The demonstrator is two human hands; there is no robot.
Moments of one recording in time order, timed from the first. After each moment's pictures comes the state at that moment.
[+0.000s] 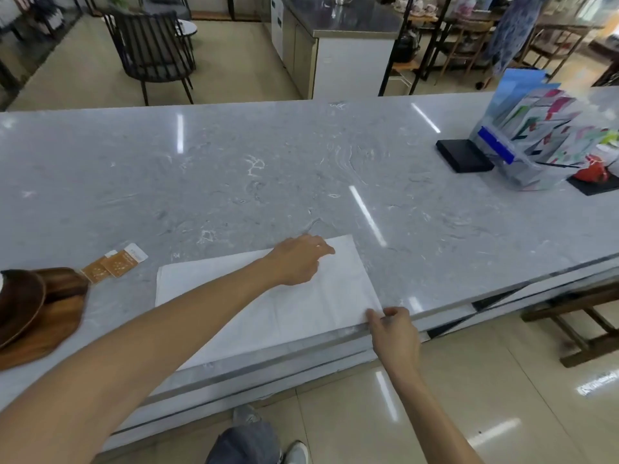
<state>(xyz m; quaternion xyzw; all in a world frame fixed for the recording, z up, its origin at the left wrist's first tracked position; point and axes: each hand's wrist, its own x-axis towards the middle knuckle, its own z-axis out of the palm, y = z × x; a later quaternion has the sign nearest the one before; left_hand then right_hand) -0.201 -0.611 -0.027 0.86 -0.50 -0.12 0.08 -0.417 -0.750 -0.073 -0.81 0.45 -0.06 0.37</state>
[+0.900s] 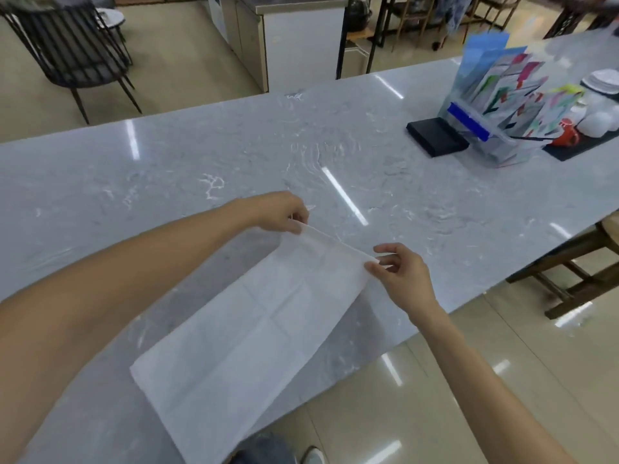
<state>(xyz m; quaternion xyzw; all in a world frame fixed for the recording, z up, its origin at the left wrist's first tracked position) -0.047 -0.692 0.031 0.78 -0.59 -0.21 0.04 -0.318 -0.837 -0.013 -0.78 0.35 -0.13 0.49</state>
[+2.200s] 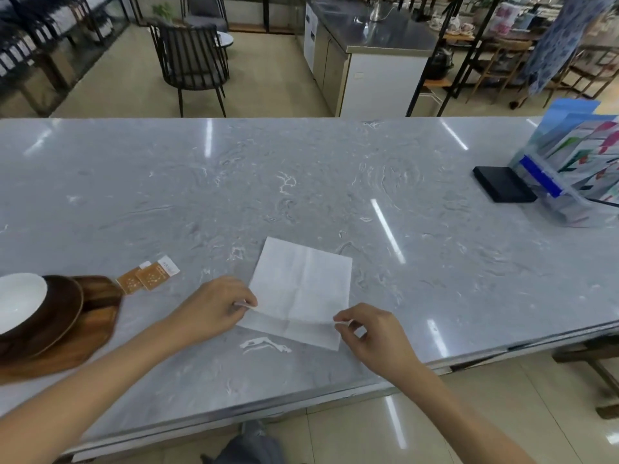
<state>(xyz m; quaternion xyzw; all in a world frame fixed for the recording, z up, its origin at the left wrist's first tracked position) -0.199 -0.420 -0.023 0.87 -0.41 -0.03 0.28 -0.342 -0.723 -0.041 -0.94 -0.02 -0.10 0.32</state>
